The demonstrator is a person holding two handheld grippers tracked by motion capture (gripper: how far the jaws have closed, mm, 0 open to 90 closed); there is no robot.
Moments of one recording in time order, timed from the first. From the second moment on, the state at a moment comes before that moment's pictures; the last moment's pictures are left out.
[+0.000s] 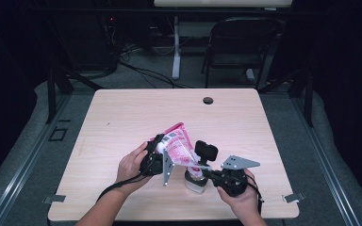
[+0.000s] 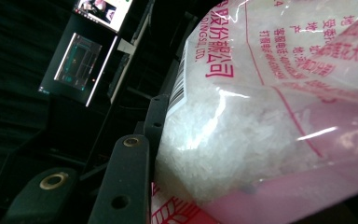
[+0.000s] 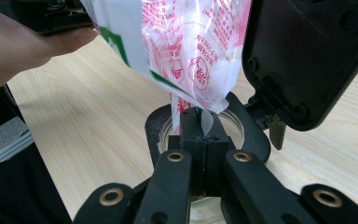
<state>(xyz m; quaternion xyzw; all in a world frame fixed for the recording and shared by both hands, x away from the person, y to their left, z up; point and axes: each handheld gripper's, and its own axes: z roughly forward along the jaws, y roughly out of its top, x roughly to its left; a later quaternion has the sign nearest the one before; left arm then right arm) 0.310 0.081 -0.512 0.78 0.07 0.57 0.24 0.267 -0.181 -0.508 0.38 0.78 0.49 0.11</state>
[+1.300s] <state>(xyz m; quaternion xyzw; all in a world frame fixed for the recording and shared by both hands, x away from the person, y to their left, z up) 0.298 0.075 -0.506 0.76 0.05 0.60 0.24 0.263 -0.182 -0.514 0.38 0.79 0.48 0.10</state>
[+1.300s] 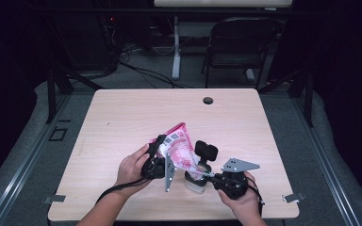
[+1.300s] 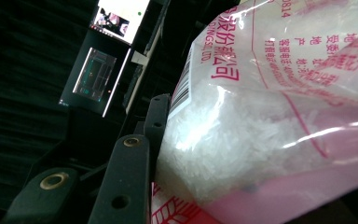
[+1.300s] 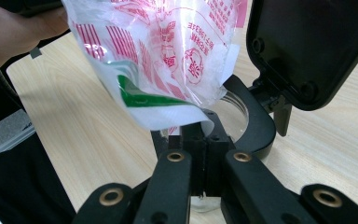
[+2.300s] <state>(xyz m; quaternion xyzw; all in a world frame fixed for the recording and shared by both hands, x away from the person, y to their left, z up) 0.294 0.073 -0.501 0.76 0.04 0.61 0.24 0.265 -0.183 -0.515 0.38 0.79 0.48 0.11</state>
